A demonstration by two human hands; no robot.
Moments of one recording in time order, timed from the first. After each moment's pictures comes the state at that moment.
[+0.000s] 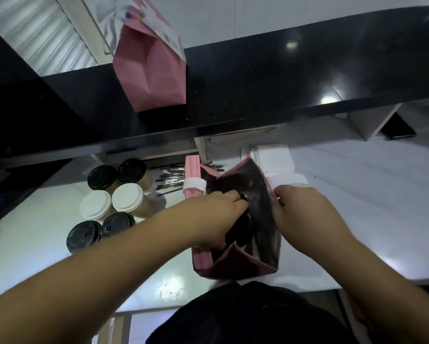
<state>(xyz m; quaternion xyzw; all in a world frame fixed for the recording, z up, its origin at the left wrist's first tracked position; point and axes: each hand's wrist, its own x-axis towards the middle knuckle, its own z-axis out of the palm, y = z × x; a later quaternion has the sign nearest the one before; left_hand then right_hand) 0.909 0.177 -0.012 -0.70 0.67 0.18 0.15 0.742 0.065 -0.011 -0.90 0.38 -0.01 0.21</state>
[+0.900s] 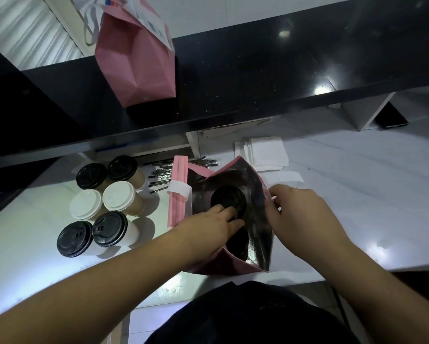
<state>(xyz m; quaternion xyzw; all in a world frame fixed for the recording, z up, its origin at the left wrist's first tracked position) 0.904 0.198 -0.073 -0.66 0.71 0.18 0.14 0.733 0.072 -0.013 -0.89 0.39 -0.03 0.23</state>
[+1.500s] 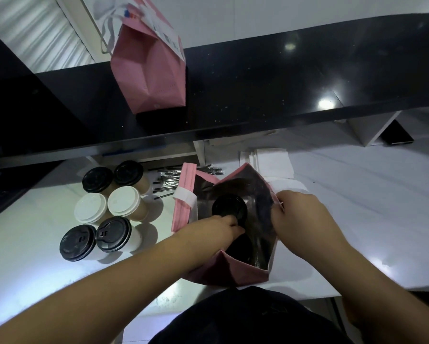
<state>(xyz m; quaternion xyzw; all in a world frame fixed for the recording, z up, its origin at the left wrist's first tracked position) 0.921 0.189 -0.091 -0.67 0.70 0.19 0.15 0.753 0.059 -0.018 -0.87 0.42 -0.01 0.24</state>
